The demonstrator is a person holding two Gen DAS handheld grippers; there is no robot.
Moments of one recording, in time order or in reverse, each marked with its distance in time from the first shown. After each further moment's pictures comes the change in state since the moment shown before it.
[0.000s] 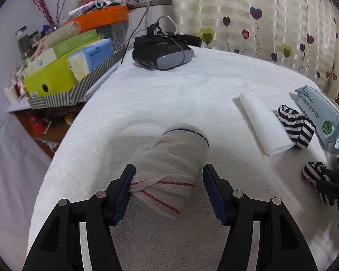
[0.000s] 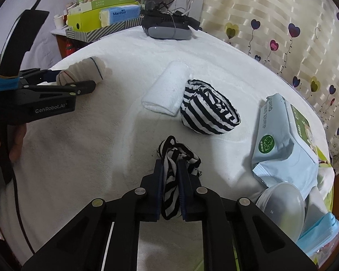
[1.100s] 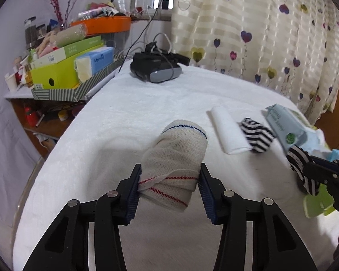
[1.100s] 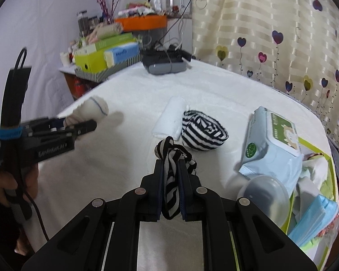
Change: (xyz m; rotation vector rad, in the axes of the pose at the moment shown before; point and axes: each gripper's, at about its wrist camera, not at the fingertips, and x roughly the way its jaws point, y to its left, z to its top) left arm -0.066 -0.001 -0.022 -0.100 -0.087 -0.124; right arm -0.059 -0.014 -0.009 0.129 -0.197 0.086
